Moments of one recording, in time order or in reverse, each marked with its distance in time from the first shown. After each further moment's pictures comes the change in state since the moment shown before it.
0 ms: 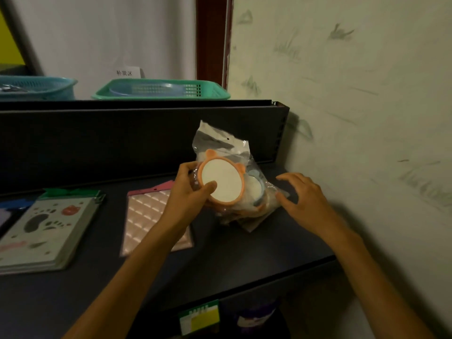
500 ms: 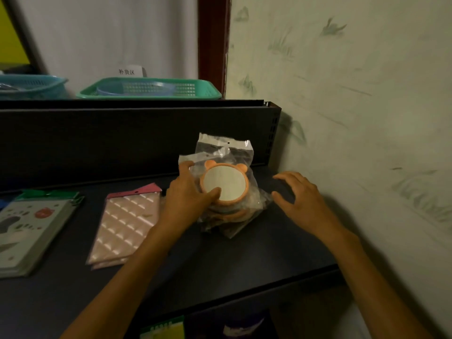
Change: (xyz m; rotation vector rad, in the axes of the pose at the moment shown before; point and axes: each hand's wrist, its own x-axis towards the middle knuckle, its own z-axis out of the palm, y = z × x) left_hand 0.021 -0.006 0.043 0.475 0.061 0.092; right_hand 0.021 0.042 -0.009 0.033 -0.014 -0.041
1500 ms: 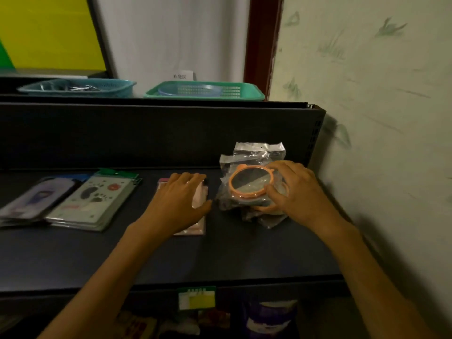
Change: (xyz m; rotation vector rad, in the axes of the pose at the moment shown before) left_hand -0.052 -0.016 -0.080 0.772 -0.085 0.051; right_hand 0.008 -0.073 0.015 -0.010 -0.039 -0.271
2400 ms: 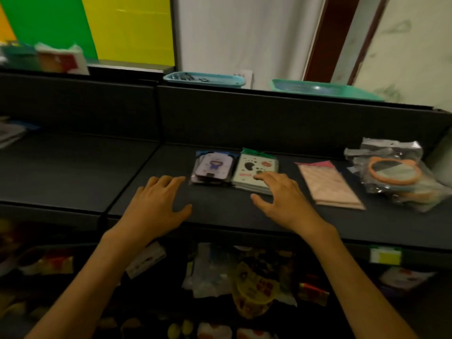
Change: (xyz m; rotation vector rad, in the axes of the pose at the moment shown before) left_hand -0.222 -0.333 -0.112 0.088 -0.004 -0.214; right_hand -0.010 -0.353 0.159 0.018 -0.222 -0.131
